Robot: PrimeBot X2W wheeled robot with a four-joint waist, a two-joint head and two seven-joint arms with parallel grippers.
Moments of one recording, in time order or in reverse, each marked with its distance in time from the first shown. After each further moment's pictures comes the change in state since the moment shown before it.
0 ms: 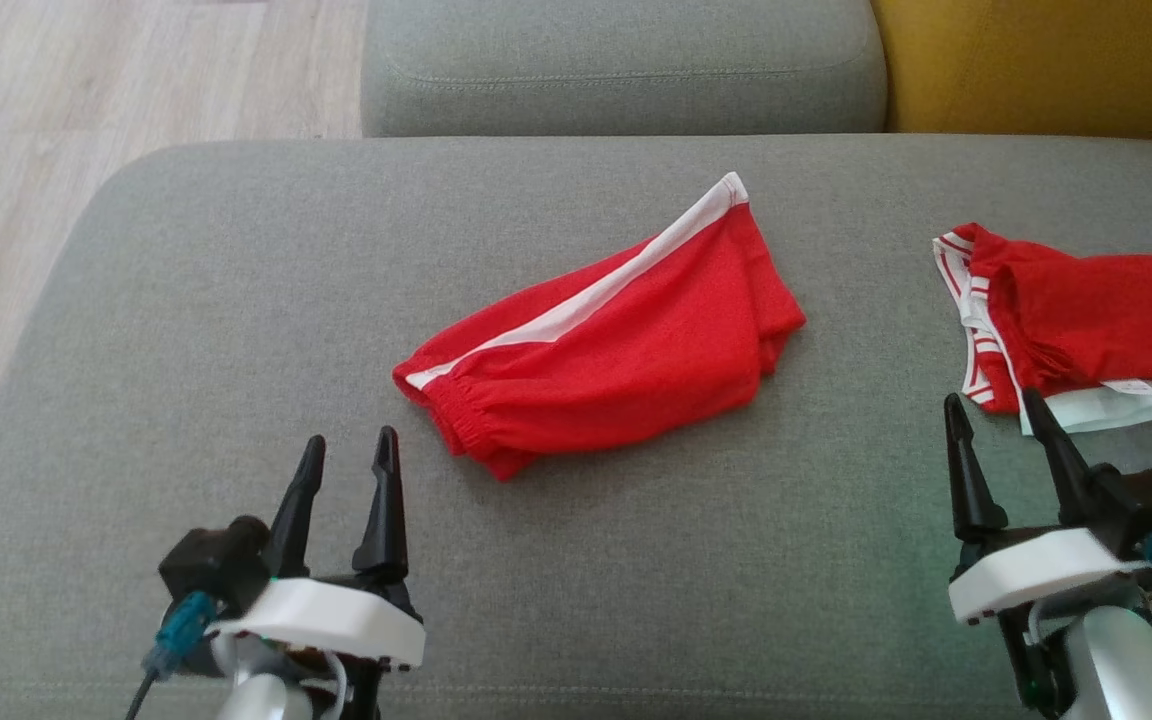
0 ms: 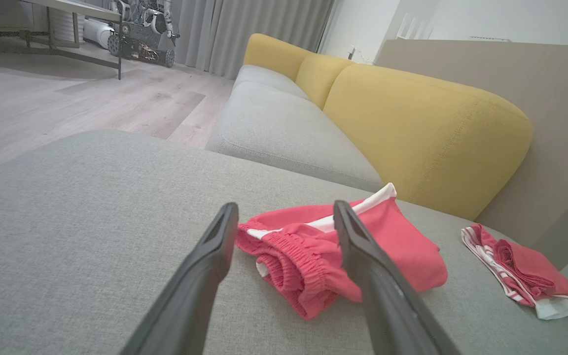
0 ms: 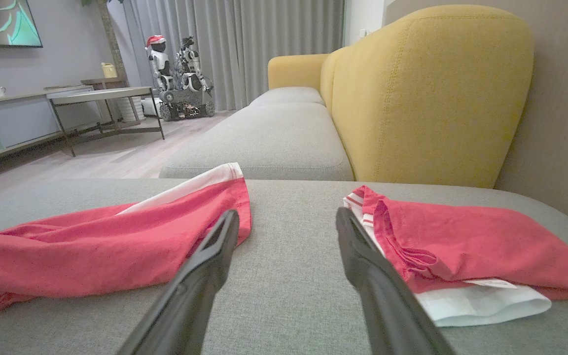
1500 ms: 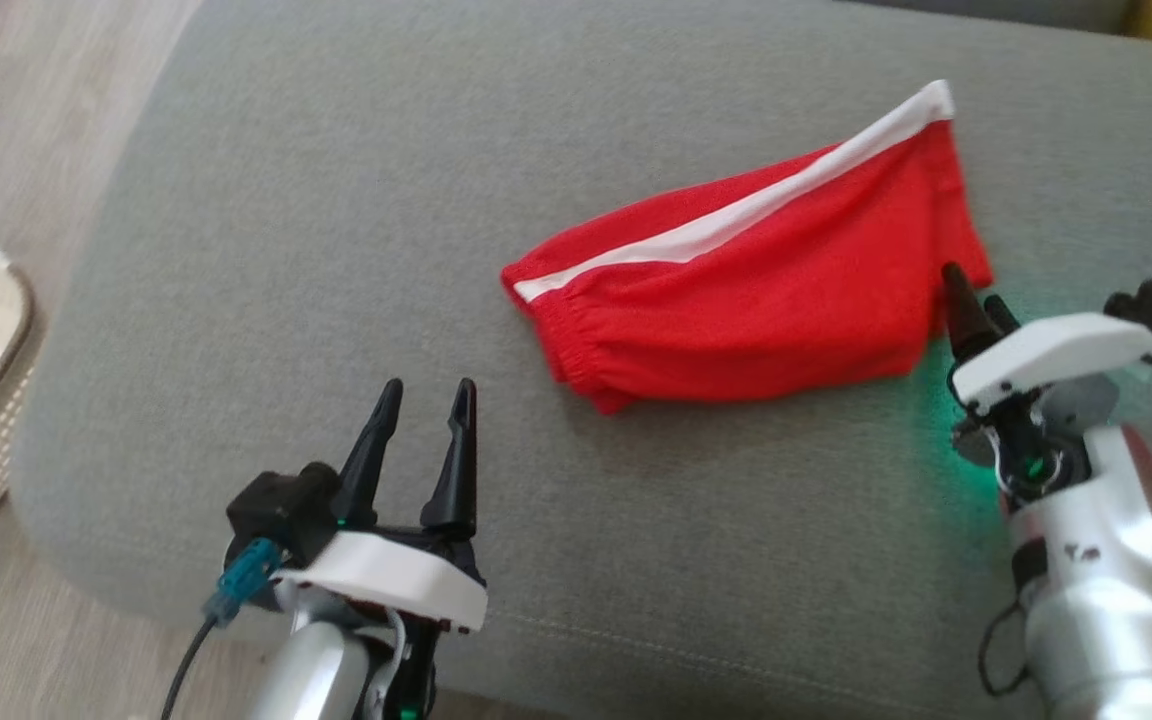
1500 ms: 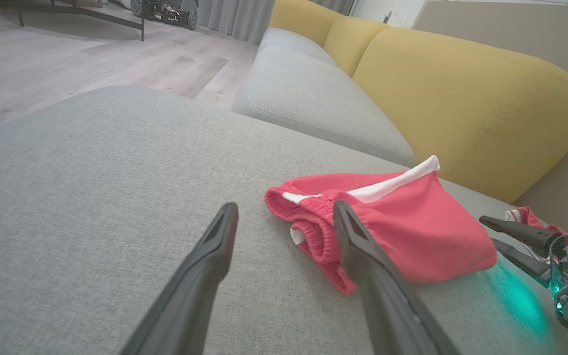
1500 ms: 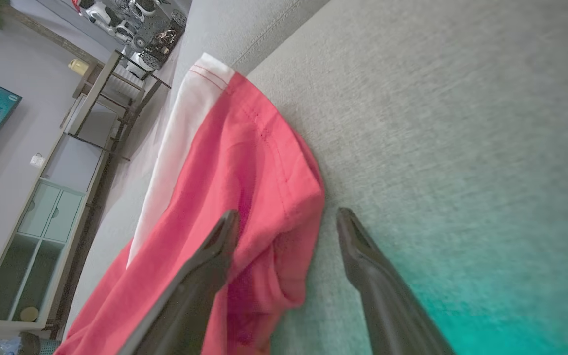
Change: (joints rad) left arm -0.095 -0.003 -0.124 -0.002 -0.018 -0.003 0.000; right arm -0.429 0.104 -0.198 0.377 0.459 0.000 0.425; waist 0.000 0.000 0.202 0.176
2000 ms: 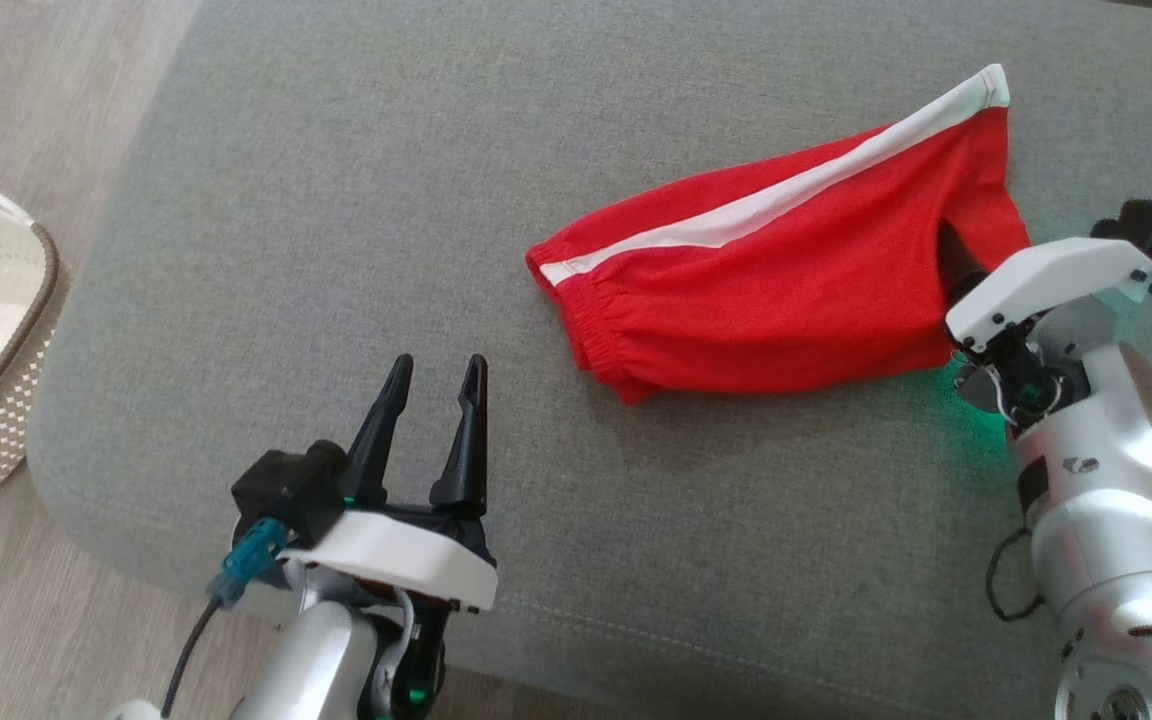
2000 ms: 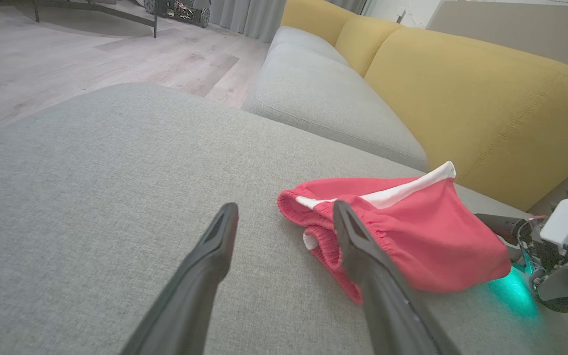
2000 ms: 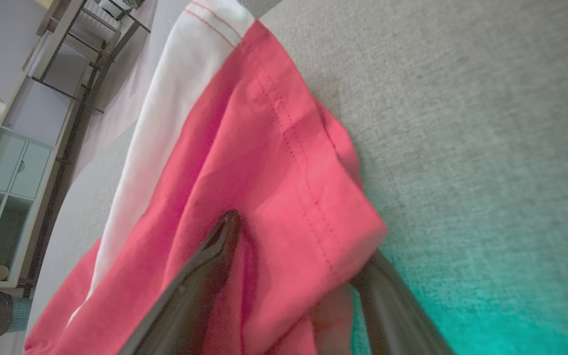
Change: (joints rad) left arm -0.041 -0.001 -0.029 -0.012 -0.021 0.017 0.000; right arm -0.245 -0.014 -0.084 0.298 -0.196 0.000 0.041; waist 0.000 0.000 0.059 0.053
